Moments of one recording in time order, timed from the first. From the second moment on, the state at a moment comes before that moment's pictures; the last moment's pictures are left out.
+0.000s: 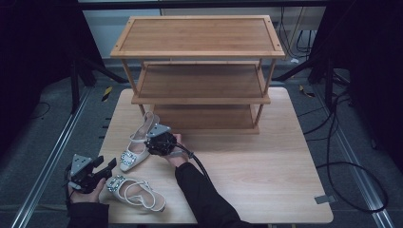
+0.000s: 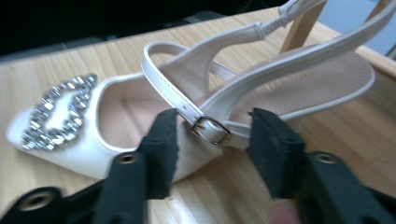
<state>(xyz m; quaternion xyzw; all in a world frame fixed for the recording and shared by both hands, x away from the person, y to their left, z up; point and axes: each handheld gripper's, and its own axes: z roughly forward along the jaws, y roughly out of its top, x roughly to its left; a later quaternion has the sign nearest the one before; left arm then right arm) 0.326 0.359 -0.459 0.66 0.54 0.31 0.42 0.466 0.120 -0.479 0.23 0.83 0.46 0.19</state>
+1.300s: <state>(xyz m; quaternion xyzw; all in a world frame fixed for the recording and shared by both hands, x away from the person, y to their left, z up) 0.325 0.358 -0.458 0.66 0.54 0.30 0.42 0.407 0.070 -0.468 0.23 0.85 0.46 0.14</state>
